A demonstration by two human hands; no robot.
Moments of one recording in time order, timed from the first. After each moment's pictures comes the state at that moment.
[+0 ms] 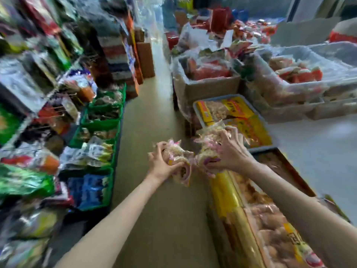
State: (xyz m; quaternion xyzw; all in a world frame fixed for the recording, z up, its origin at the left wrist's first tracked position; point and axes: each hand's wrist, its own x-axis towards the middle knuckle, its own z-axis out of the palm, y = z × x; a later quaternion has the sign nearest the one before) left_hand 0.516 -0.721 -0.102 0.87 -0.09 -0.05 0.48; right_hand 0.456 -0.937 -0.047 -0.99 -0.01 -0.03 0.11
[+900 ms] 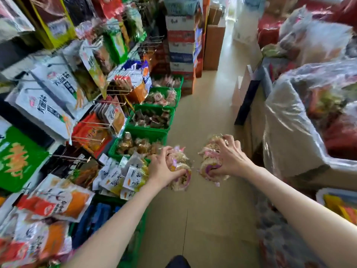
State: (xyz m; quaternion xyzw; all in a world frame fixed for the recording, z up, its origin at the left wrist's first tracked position) left_hand 1.013 -0.528 -0.152 0.92 0.05 -0.05 0.39; right_hand 1.037 -0.754 -0.094 -0.97 -0.11 0.13 0.15
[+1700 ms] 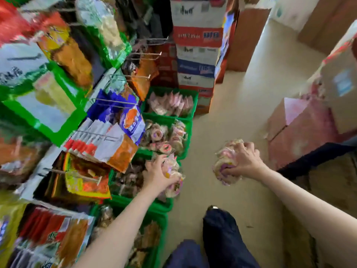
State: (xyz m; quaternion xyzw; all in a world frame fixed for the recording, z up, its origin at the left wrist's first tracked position) left_hand 1.727 -0.447 -0.254 0.93 0.18 -0.15 0.30; right_hand 1.787 -0.702 -0.206 -0.95 -0.04 0.25 0.17
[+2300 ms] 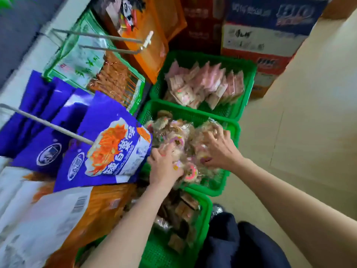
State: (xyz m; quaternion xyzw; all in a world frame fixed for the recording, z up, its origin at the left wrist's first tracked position) left_hand 2.019 -0.327 -0.524 0.93 0.26 -0.20 0.13; right_hand 2.118 -0.481 -0.546 -0.92 -0.26 0.27 0.09
